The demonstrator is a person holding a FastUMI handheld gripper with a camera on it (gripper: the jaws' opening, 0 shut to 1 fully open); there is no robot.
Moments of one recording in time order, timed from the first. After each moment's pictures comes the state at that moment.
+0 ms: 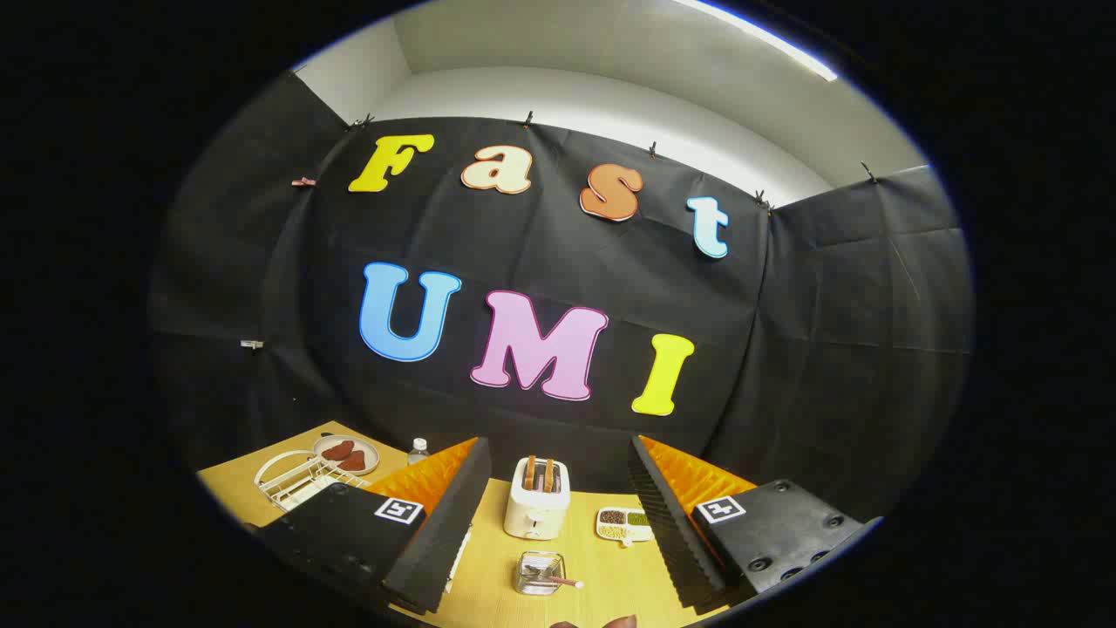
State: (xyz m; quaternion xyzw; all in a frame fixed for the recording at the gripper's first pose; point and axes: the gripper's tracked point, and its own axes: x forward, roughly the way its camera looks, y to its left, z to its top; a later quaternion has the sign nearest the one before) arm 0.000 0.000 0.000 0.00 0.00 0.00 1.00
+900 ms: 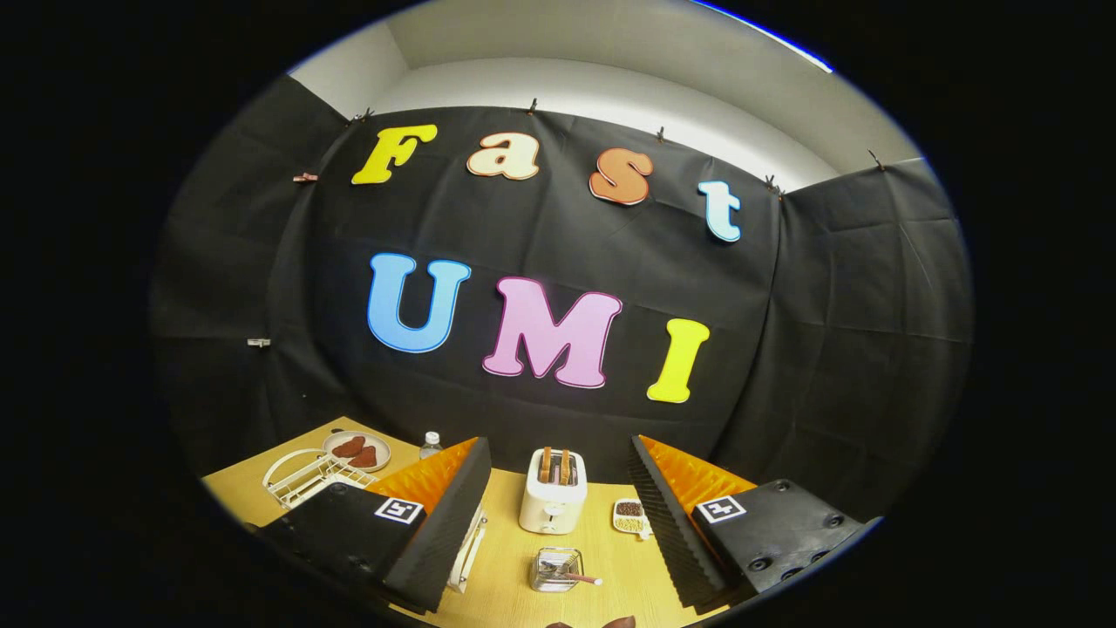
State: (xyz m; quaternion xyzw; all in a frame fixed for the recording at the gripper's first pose) arm 0.015 0.019 -0.017 0.01 0.02 0.01 1.00
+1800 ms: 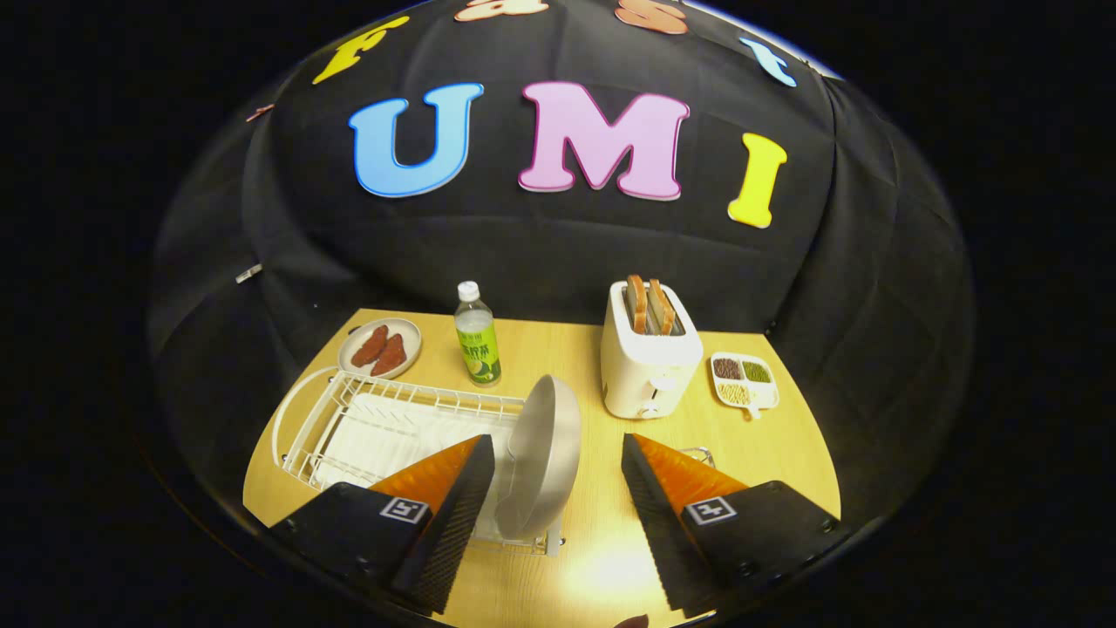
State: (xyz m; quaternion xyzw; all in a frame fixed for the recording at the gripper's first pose) arm 0.104 0.150 -0.240 0.07 0.34 0.04 0.94
